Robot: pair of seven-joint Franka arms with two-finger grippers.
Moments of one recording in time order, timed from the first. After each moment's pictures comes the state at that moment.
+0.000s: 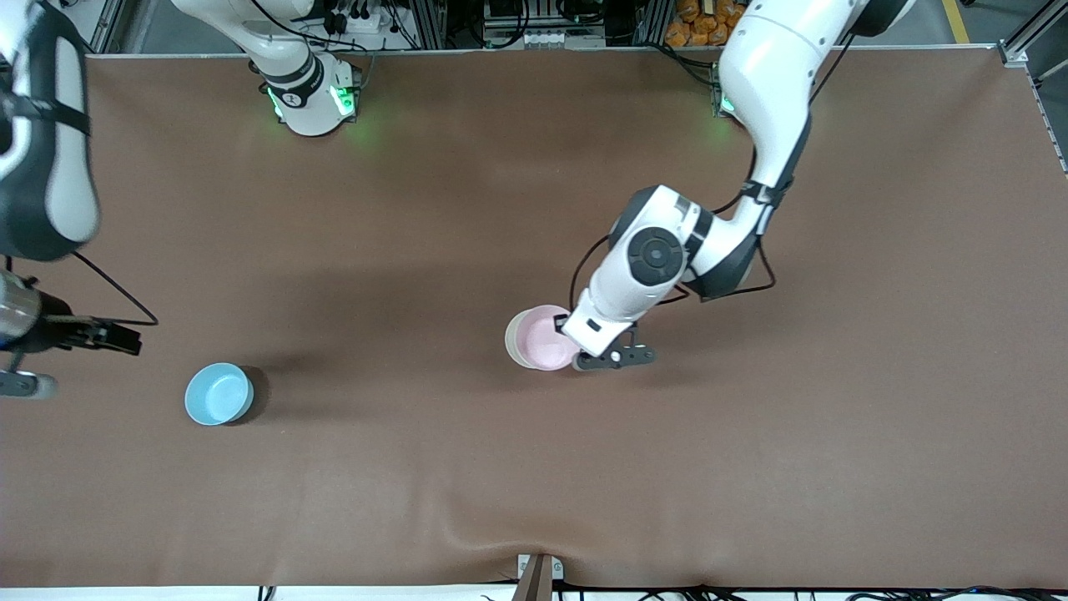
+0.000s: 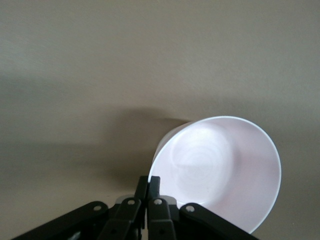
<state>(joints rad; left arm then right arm) -0.56 0.69 -0.10 -1.48 -0.15 2.27 -0.65 -0.02 0.40 -0.09 -1.49 -0.13 1.86 -0.03</state>
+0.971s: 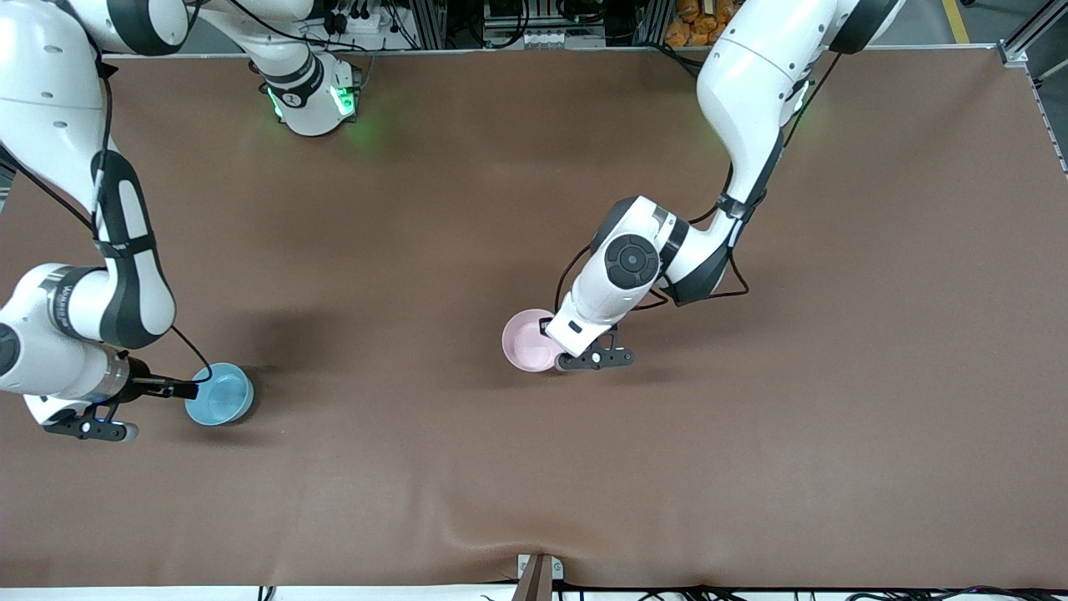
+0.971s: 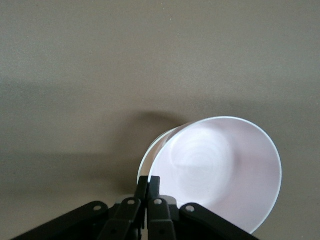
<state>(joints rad) -0.58 0.74 -0.10 -1.47 -0.15 2.34 -0.65 -0.12 0.69 -0.09 -1.58 -0.01 2.26 -0.04</state>
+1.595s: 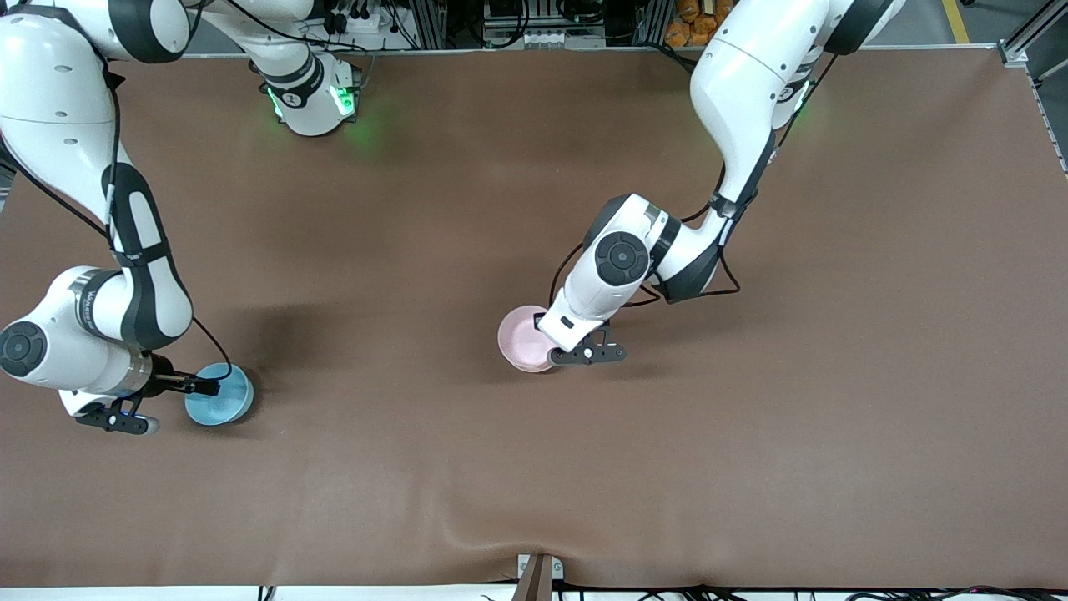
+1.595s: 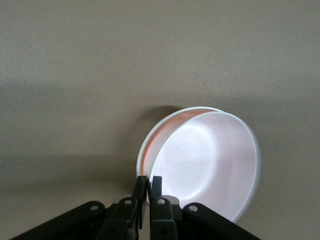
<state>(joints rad) -0.59 0.75 -0.10 -1.48 -0.15 2.34 -0.65 -0.12 0.71 -0.09 -1.62 0.07 2.28 -0.04</state>
